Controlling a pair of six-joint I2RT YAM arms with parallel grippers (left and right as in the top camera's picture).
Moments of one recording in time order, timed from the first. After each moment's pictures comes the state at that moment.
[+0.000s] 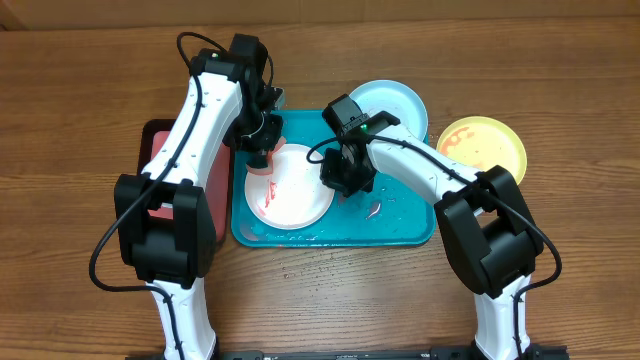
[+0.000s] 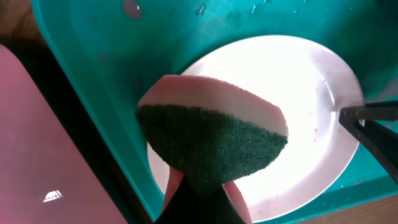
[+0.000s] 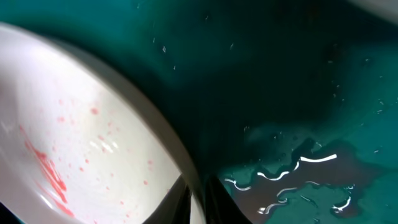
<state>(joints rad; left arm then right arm) -0.21 2.09 1.83 -1.28 0.10 0.06 0.56 2.12 1.52 -0.79 -0.26 0.80</state>
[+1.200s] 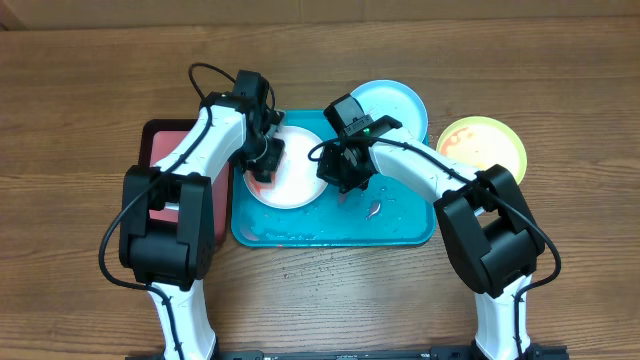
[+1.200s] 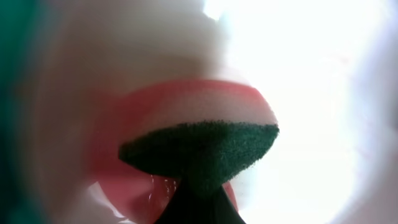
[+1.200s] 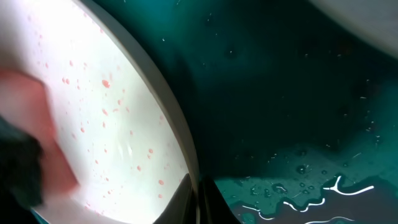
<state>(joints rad) -0.21 2.08 1.49 -0.91 0.17 0.13 0.55 2.12 1.48 -0.66 -0.28 0.84</state>
